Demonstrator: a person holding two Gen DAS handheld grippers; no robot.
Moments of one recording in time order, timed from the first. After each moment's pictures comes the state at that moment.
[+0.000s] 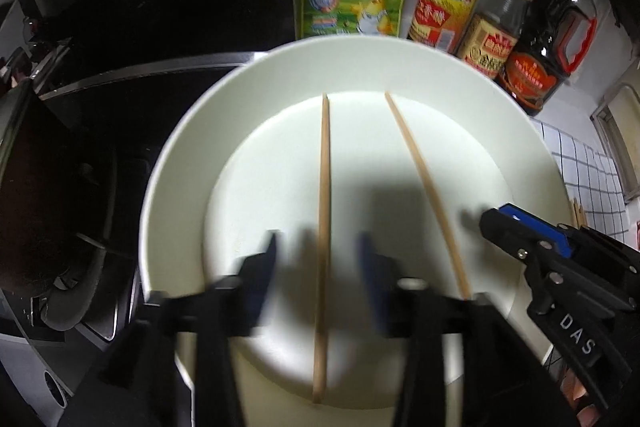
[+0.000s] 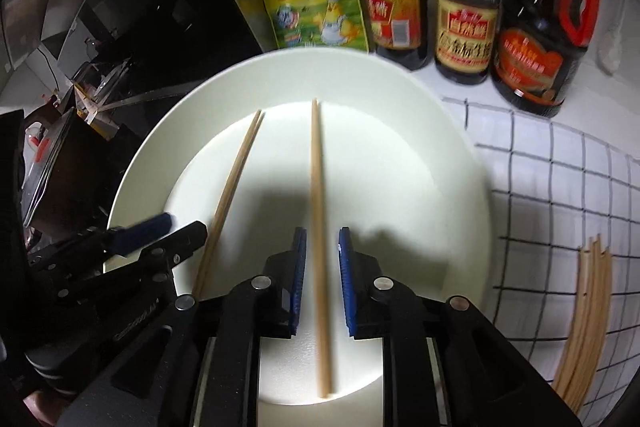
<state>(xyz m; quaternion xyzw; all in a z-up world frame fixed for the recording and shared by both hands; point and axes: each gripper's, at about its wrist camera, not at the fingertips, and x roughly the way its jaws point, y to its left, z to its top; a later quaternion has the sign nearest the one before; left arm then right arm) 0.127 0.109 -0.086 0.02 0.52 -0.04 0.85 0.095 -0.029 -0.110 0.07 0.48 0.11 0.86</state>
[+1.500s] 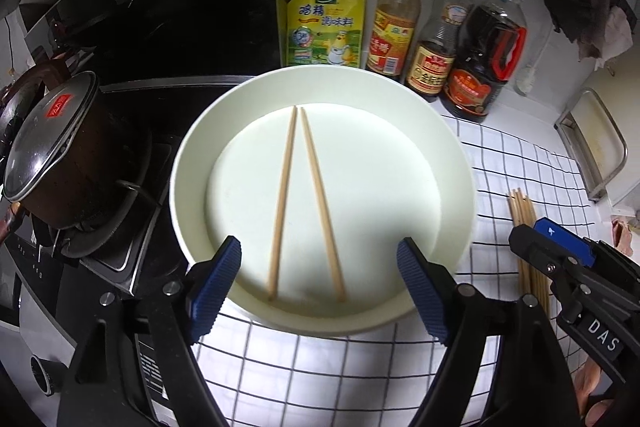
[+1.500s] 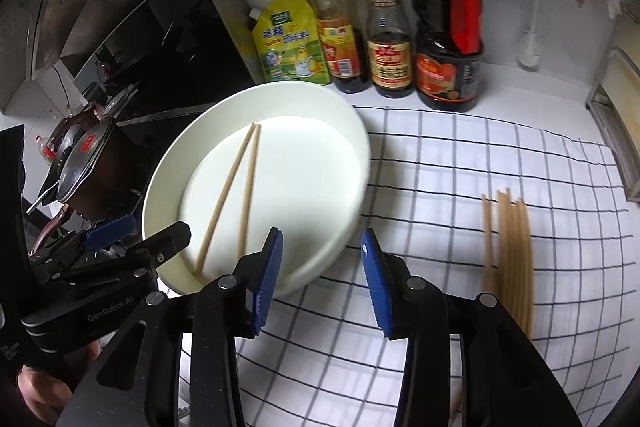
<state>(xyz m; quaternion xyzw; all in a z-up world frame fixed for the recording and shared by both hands) 0.035 0.081 -0.030 0.01 0.48 -0.05 0.88 -0.018 -0.101 -0.056 0.09 0.44 0.09 0.89</state>
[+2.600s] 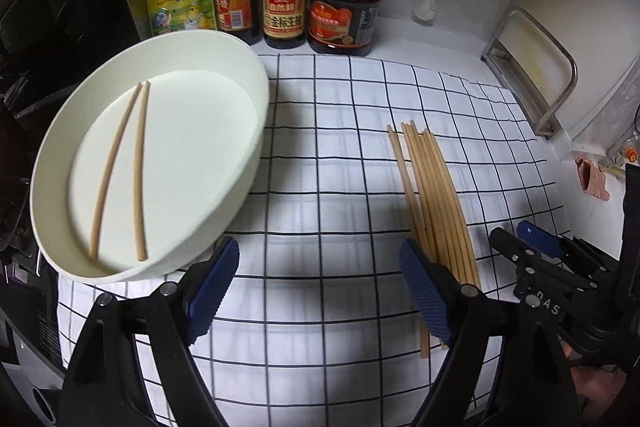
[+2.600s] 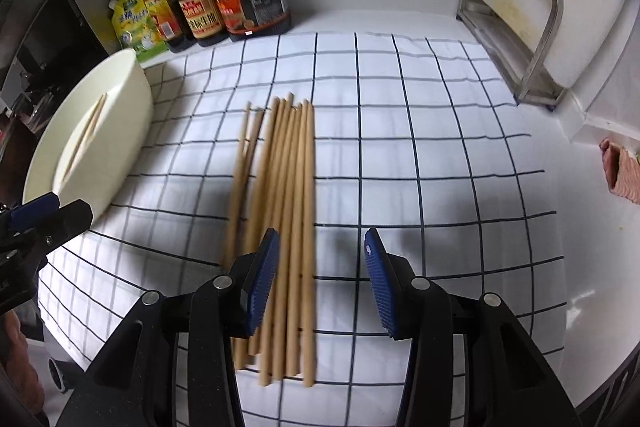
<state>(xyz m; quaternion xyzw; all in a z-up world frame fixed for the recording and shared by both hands) -0.004 -0.076 -0.077 0.04 0.50 -0.14 0.85 -0.061 -0.272 -0.134 0.08 0.49 -0.03 0.87</state>
